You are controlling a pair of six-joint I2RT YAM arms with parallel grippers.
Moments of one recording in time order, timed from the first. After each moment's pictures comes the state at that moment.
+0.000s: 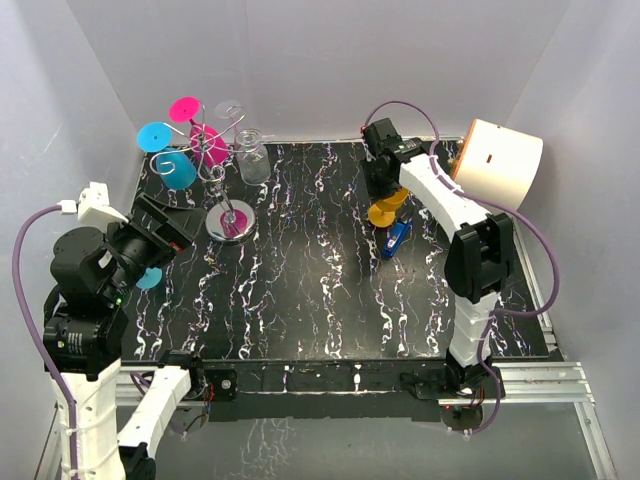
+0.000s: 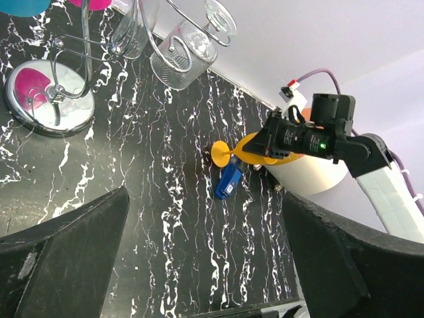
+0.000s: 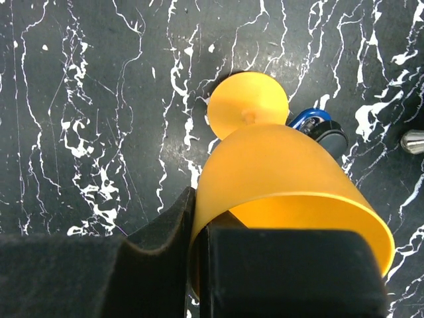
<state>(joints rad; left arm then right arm) -0.06 0.67 1.33 -0.89 0.17 -0.73 0.39 1.93 1.82 -0.92 0.10 0.16</state>
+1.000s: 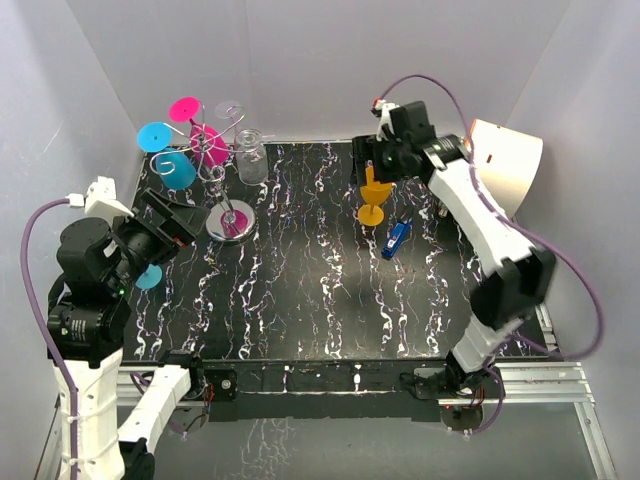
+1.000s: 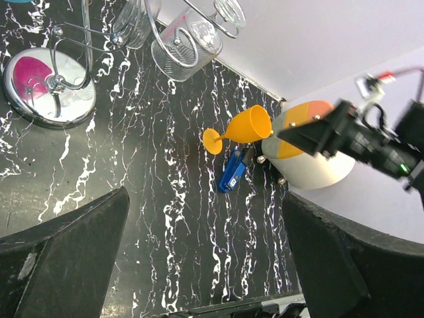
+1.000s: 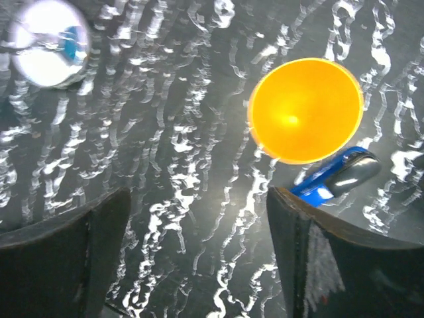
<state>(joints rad) -0.06 0.71 1.33 -0.90 0.19 -0.73 0.37 1.78 1.89 -0.90 -0.14 0.16</state>
